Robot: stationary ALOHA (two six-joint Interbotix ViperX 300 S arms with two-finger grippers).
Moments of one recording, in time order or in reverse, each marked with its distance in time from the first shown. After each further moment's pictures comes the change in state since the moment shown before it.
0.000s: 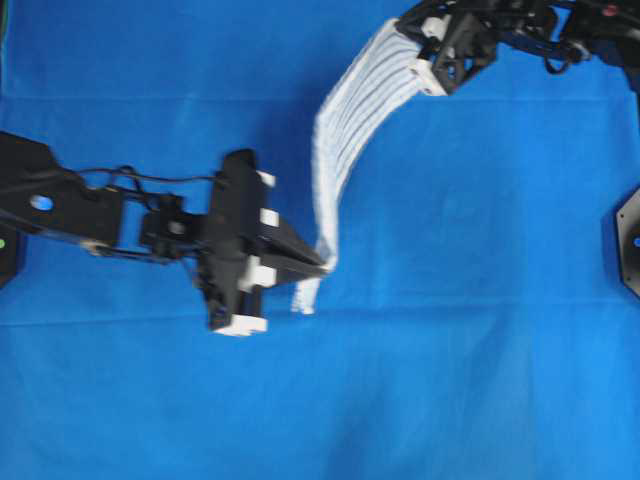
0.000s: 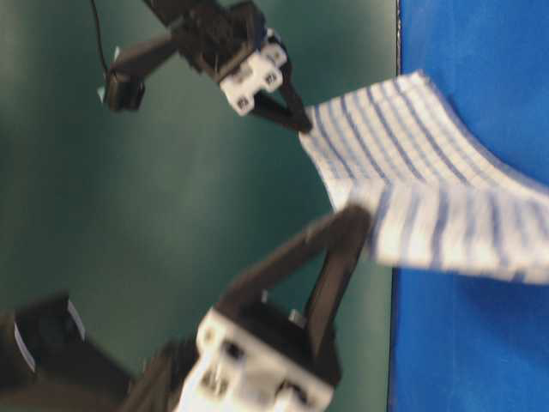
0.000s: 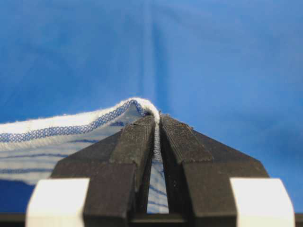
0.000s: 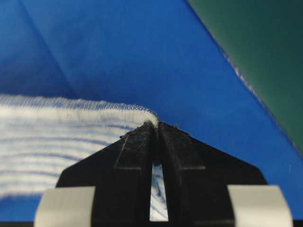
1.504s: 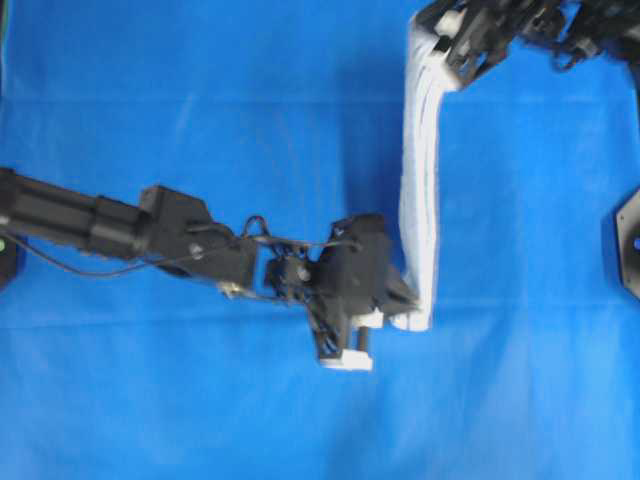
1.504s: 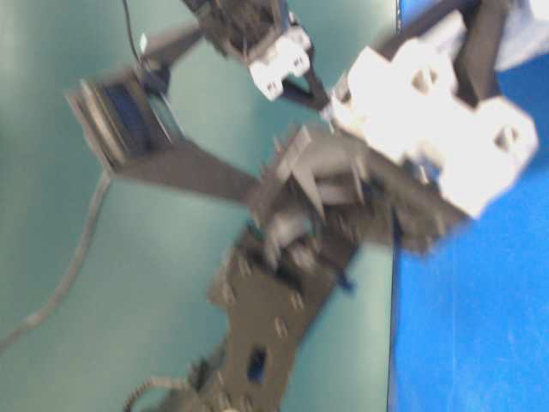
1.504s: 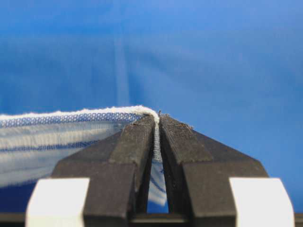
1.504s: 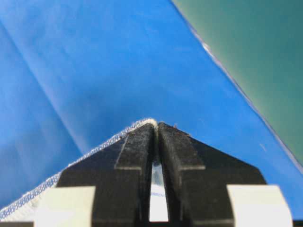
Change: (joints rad) left arm -0.029 0.368 -0.285 0.002 -0.072 0.049; right arm -0.061 0.044 0.044 -0.043 -0.064 0.018
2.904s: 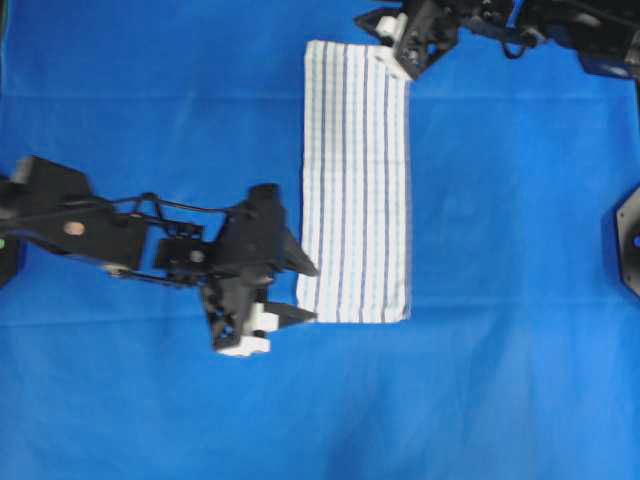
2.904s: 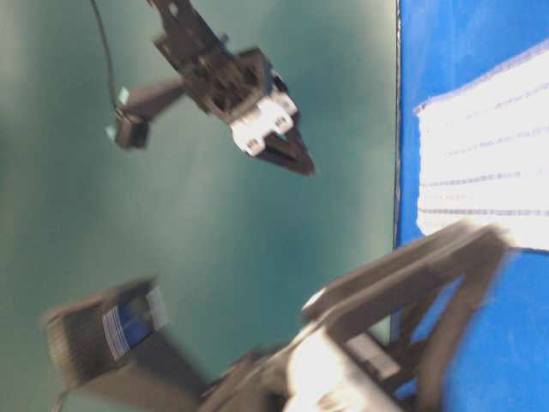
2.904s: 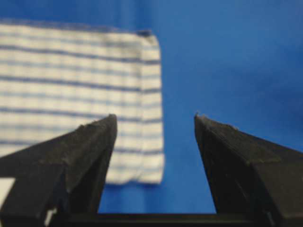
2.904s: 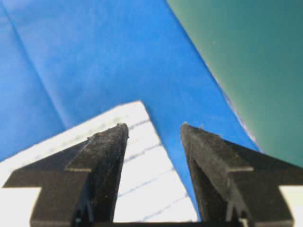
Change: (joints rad) left arm 0.003 -0.342 0.330 -0.002 0.127 -0.115; right arm 0.067 0.023 -0.112 -0.002 0.031 -0.020
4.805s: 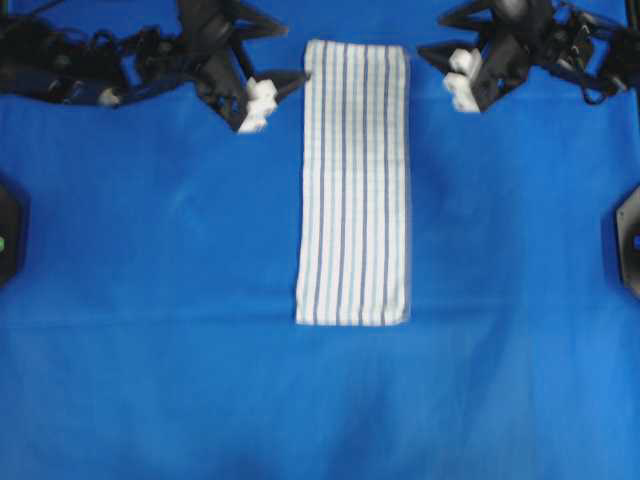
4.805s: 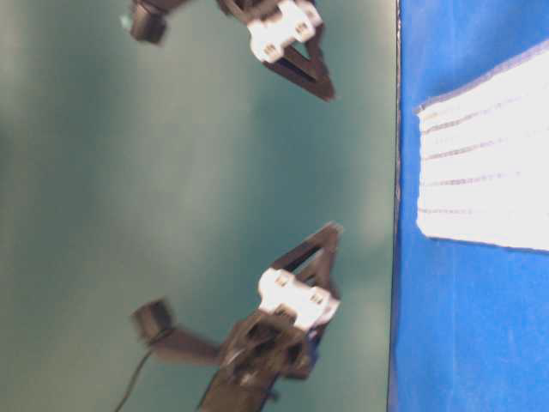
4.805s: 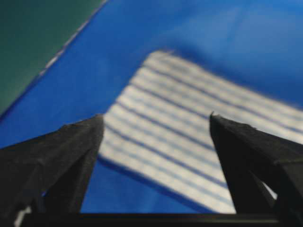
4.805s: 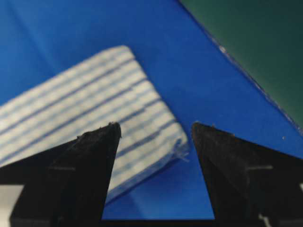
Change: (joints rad) left arm 0.592 0.114 0.000 0.002 -0.311 0.163; right arm -0.080 -0.091 0.302 0.029 -0.273 0.049
